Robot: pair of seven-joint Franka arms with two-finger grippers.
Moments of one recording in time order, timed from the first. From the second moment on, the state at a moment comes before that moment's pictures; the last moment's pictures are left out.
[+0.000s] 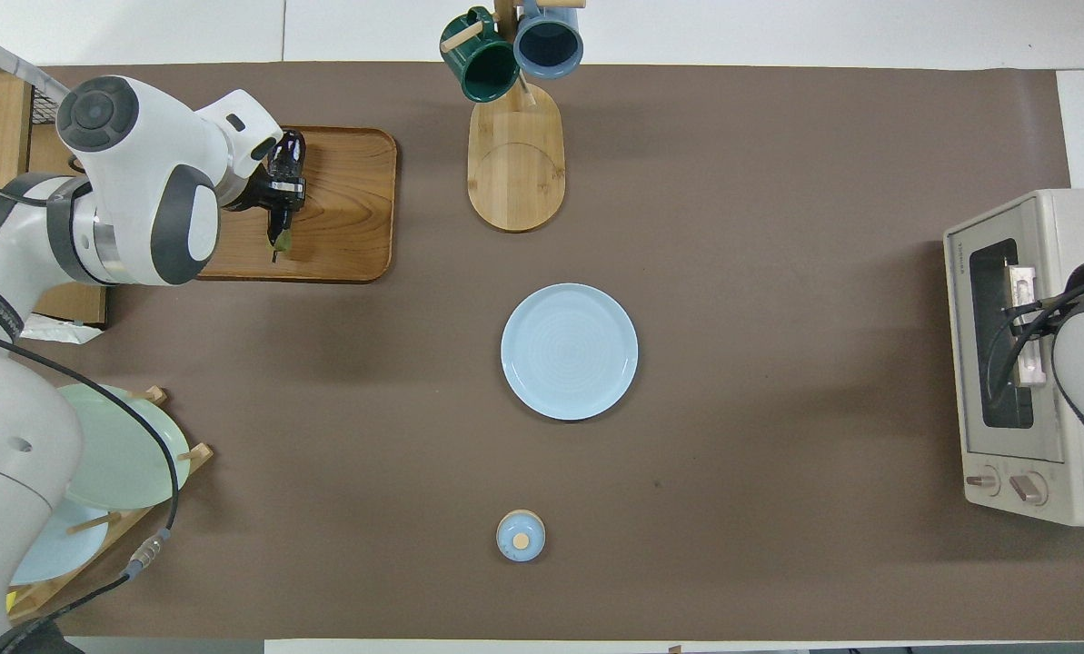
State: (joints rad) left arm -0.13 0.55 -0.05 -1.59 -0.01 2.25 -0.04; right arm -0.12 -0.02 -0.04 -1.95 -0.17 1.83 -0.23
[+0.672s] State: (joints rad) left arm -0.32 0.22 -0.06 -1.65 -0.14 1.88 -0.35; right arm -0.11 -0.05 -0.02 -2.03 -0.17 1.92 -0.23
